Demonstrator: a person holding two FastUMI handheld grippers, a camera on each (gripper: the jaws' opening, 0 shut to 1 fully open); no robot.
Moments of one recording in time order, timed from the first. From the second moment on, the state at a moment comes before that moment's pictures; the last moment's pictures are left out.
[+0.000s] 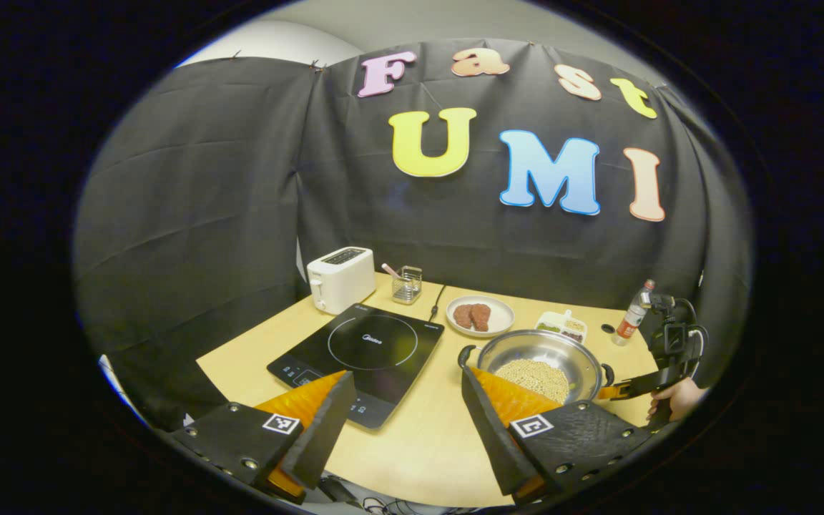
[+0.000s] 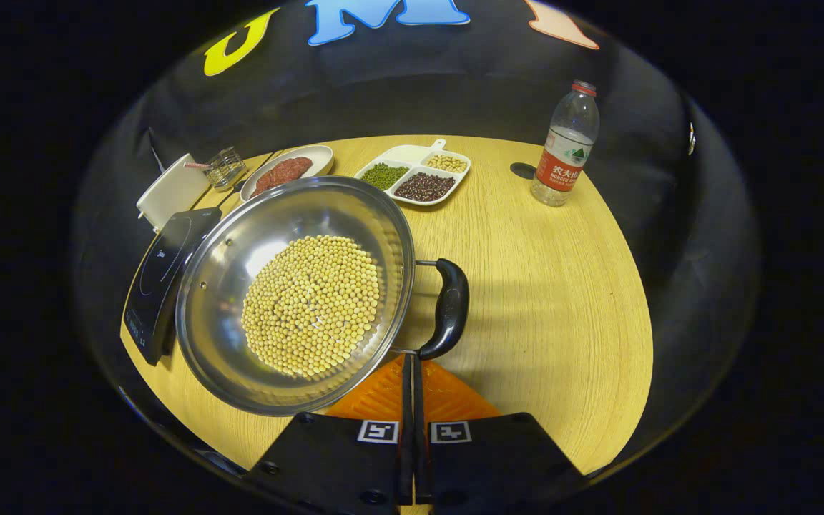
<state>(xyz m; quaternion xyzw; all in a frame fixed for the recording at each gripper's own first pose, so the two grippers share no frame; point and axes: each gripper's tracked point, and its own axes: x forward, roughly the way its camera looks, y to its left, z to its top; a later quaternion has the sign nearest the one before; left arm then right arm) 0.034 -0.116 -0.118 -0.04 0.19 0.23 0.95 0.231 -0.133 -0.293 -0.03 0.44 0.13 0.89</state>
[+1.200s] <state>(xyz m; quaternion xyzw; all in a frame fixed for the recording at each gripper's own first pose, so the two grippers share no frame) 0.277 -0.104 -0.318 -0.13 0.38 -0.01 0.92 0.279 -0.147 -0.285 0.11 0.41 0.06 0.90</state>
